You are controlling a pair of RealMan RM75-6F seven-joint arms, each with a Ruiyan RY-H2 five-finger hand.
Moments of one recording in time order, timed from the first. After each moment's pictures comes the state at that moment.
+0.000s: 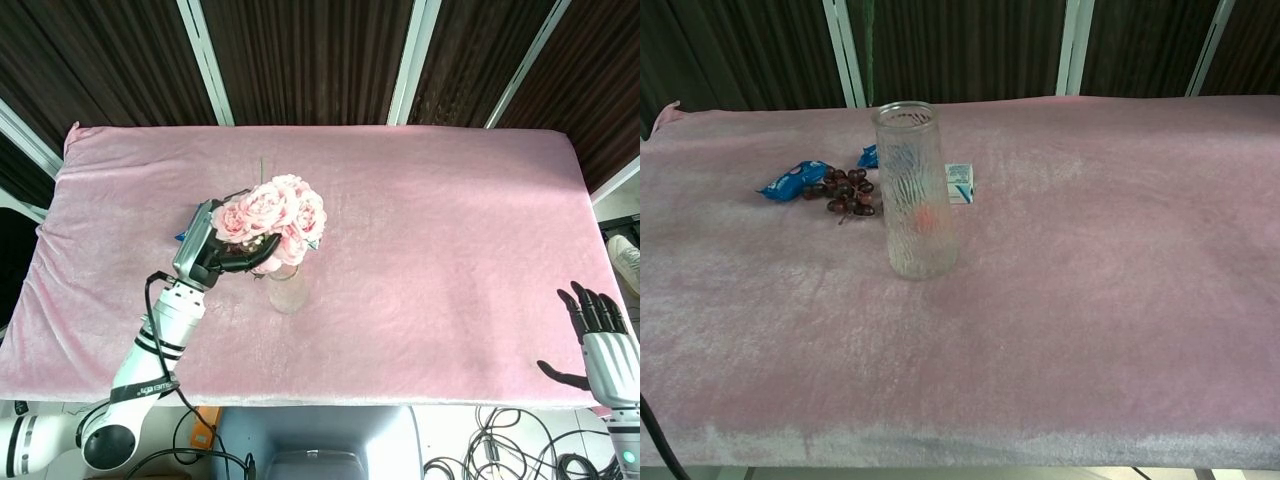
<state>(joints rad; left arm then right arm) -0.82 -1.27 -0.59 -2.14 0.89 1.15 -0.51 0.04 -1.05 0.03 -1.66 -1.52 1.48 -0.03</state>
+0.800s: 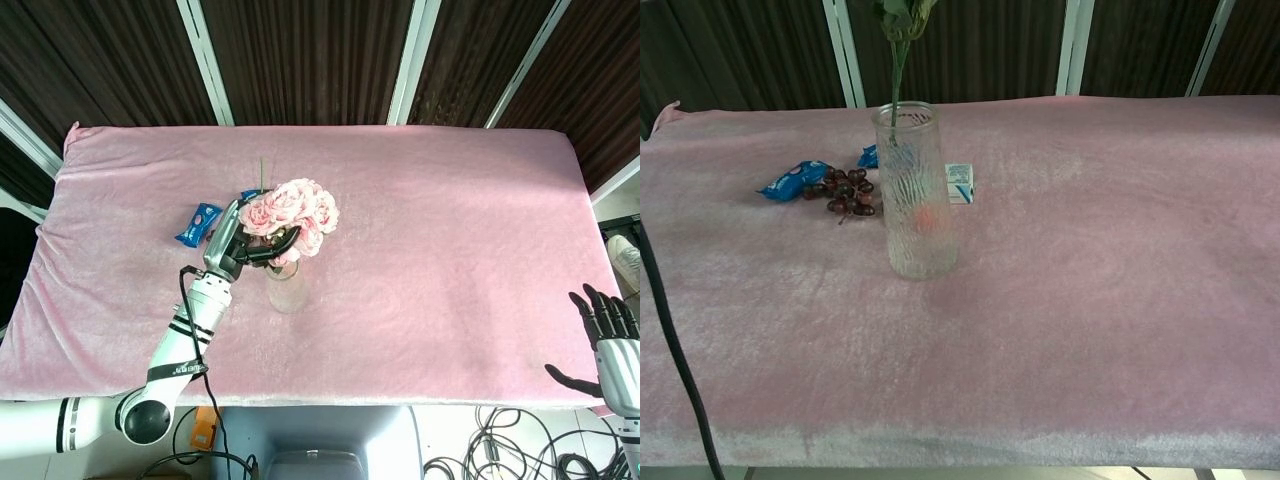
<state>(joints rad) -0.87 -1.42 -0.59 -1.96 0.78 1.10 -0.48 0.01 -1.03 0.02 -1.64 -1.56 1.53 0.04</state>
